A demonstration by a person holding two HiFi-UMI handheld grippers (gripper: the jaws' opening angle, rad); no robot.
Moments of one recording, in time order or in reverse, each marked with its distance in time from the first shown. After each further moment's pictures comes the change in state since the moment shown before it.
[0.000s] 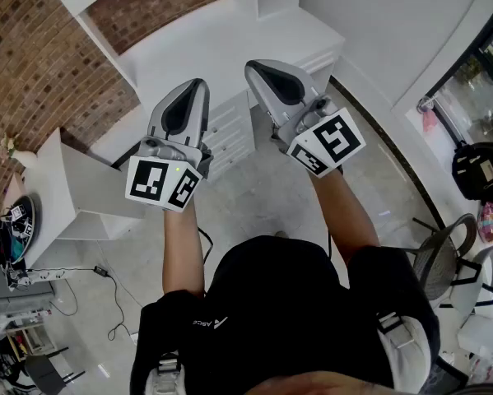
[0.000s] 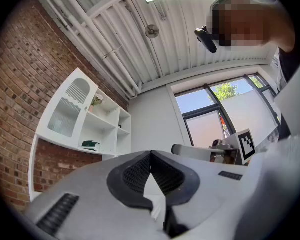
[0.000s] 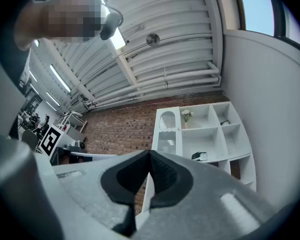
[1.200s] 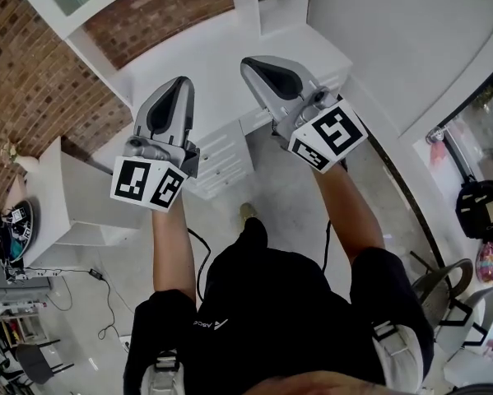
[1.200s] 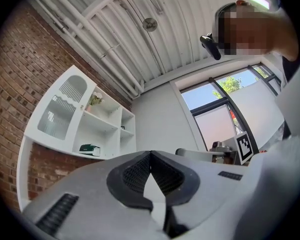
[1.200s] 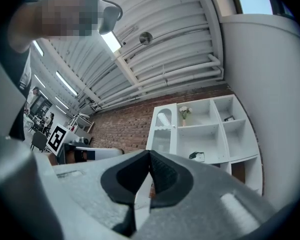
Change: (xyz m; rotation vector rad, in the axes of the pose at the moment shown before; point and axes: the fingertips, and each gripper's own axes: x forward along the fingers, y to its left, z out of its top) left arm 0.139 0.028 -0.024 0.044 -0.024 0.064; right arm 0.027 -0.152 -0.021 0.004 0.011 0.111
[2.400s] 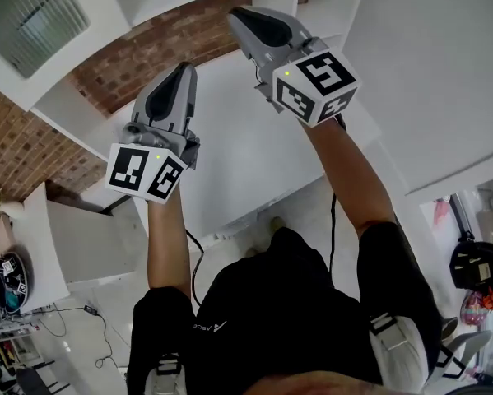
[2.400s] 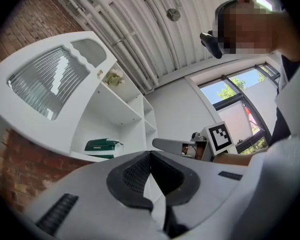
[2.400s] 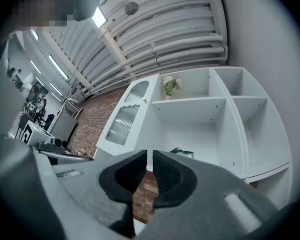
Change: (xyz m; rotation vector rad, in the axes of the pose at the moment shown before) left arm 0.247 0.317 -0.092 -0.018 -0.043 0.010; right arm 0.354 -0.281 -0.132 -0.058 0.085 -0.034
